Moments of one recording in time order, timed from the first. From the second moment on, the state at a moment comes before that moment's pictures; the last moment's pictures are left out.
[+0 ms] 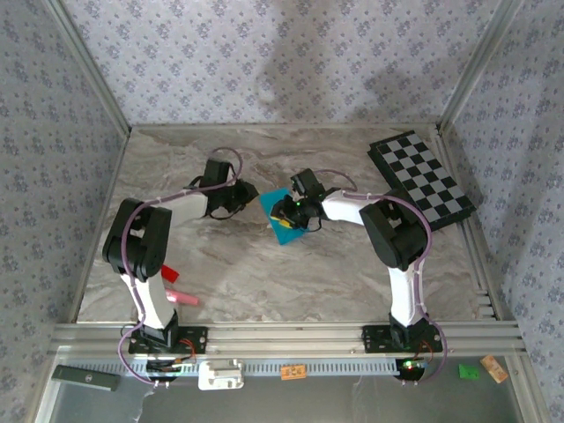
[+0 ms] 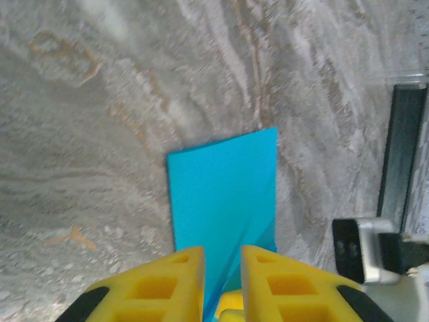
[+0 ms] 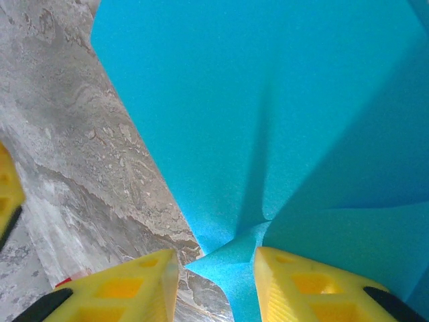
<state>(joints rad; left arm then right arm) -0.37 1.82 1.05 -0.04 0.40 -0.96 0.59 2.02 1.23 -0.15 -0.43 0.98</state>
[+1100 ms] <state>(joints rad) -0.53 1.88 1.00 -0.06 0.44 -0.98 0.57 2.03 1.22 -0.19 -0.46 0.94</state>
